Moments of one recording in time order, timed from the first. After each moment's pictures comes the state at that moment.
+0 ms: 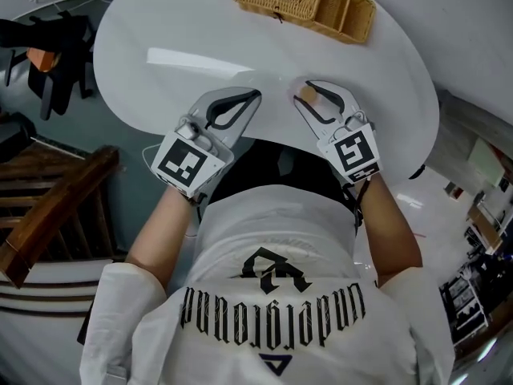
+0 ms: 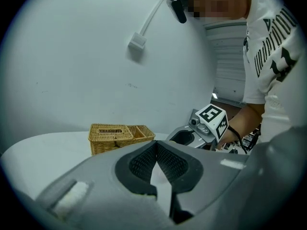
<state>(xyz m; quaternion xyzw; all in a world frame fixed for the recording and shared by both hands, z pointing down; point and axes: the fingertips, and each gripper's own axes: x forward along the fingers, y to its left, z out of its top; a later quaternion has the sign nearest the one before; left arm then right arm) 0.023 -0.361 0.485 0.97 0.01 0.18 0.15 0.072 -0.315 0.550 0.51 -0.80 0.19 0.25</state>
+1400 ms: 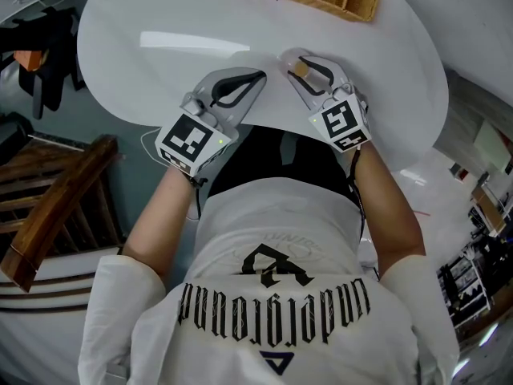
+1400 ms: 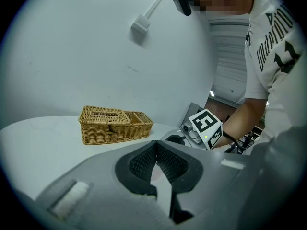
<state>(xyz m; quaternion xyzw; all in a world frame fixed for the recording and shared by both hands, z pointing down) 0.040 -0.352 0.546 0.96 0.04 0.21 0.17 0.075 -0.318 0.639 0.51 -0.79 0.21 0.29</state>
